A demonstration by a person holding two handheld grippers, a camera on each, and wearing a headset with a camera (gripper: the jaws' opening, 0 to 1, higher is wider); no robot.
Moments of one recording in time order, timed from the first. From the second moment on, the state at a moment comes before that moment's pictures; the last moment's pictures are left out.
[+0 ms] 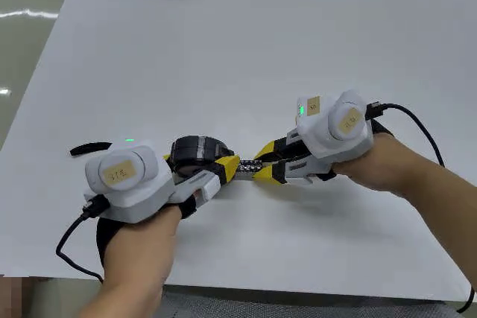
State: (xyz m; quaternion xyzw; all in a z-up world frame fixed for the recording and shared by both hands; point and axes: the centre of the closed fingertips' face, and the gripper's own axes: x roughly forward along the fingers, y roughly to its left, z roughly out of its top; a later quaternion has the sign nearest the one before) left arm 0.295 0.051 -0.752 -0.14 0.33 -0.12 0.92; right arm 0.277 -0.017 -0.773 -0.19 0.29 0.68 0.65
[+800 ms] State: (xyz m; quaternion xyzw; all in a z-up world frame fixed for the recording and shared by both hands) left arm 0.297 0.052 -0.753 -0.14 0.33 -0.12 0.92; right arm 0.279 0.003 -0.775 -0.18 0.27 0.68 0.66
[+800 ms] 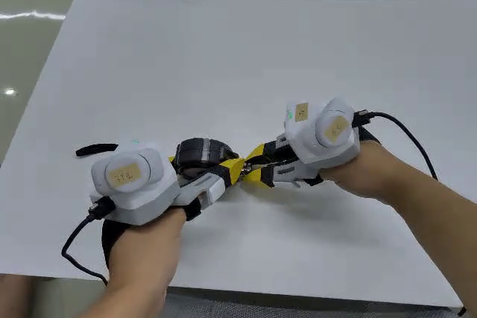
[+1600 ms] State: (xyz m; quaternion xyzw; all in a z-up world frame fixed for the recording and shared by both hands) left arm 0.294 0.049 -0.755 -0.12 0.34 -0.13 0.92; right arm 0.276 0.000 -0.775 -0.18 0.28 0.67 0.67
